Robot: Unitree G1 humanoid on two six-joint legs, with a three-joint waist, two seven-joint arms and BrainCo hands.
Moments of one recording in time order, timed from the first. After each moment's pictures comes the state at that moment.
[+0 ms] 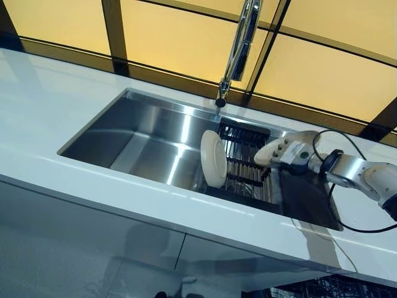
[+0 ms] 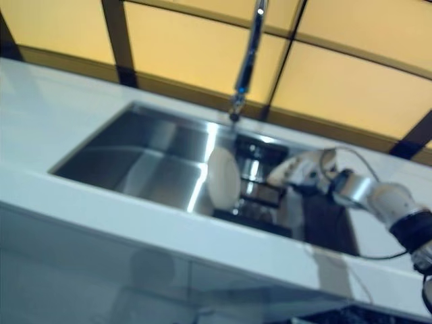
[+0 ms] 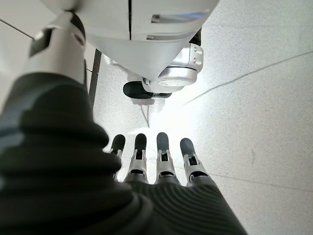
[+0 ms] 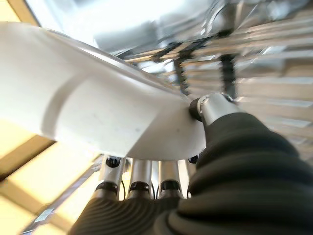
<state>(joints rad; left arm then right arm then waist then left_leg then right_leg) 0.03 0.35 -0.21 1.15 -0.23 0.11 -0.06 -0.86 -1.16 0.66 0.37 -0.95 -0.43 -0.12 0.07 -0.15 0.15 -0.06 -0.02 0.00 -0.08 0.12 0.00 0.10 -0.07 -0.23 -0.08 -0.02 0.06</state>
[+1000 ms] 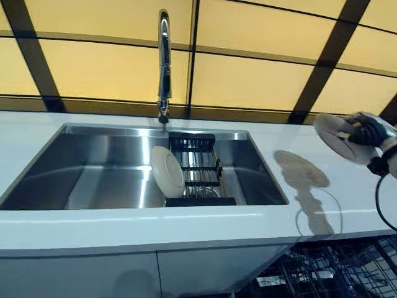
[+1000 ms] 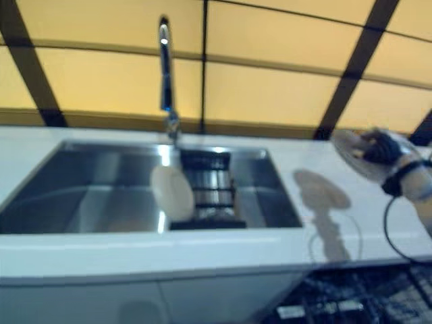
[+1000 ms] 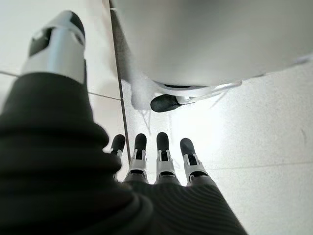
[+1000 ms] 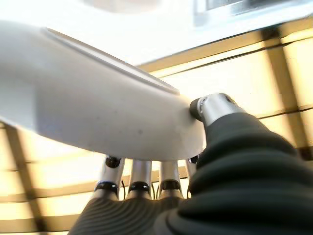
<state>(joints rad) 0.02 0.30 -0.21 1.16 -0.23 0.14 -0.06 -0.49 -1.23 0.15 0.48 0.03 -0.02 0.06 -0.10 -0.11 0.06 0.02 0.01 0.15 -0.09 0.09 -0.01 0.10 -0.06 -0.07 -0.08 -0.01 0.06</state>
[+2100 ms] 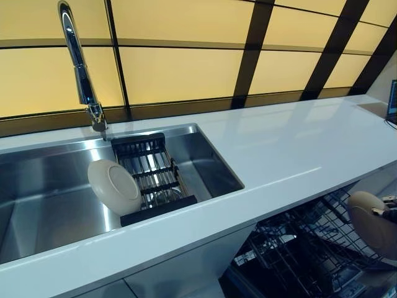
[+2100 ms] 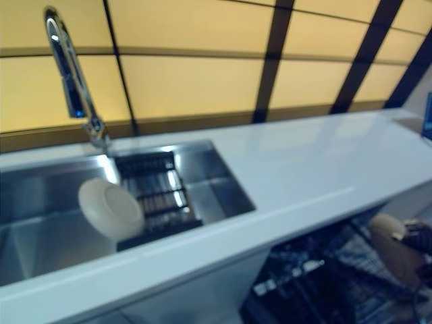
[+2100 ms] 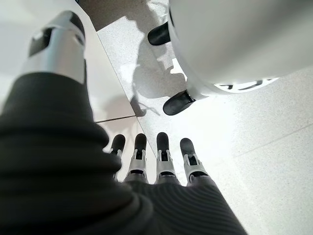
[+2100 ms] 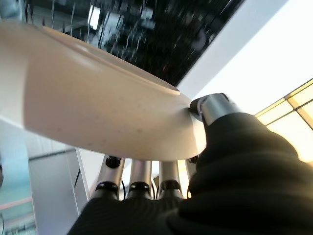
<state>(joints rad) -0.01 0.30 -0.21 1.17 -0.21 0.15 -0.08 0.07 -1.03 -0.18 0.44 0.07 0.02 0.16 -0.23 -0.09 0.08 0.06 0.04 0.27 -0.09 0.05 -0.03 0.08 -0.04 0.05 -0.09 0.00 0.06</state>
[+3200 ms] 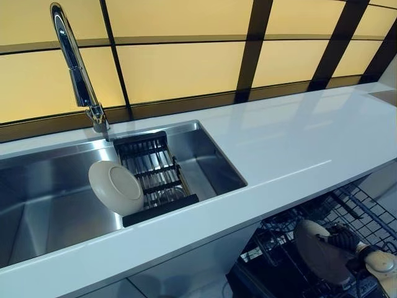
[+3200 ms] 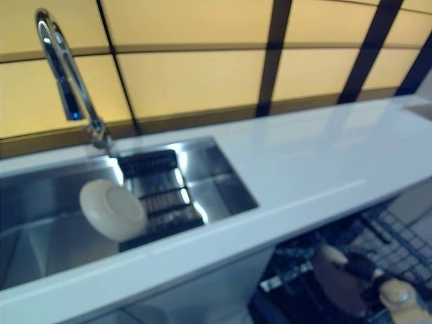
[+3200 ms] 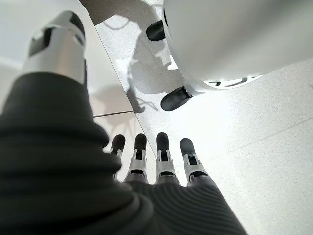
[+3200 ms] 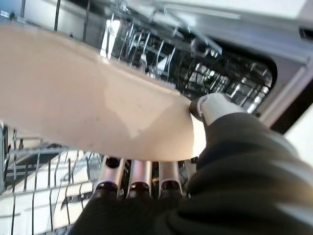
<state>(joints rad) 0.00 0.28 -0.21 1.16 -0.21 0.15 -0.08 0.06 -0.83 0.03 0.40 0.02 0.03 0.22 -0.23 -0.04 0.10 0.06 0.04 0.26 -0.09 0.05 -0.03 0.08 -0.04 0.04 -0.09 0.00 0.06</state>
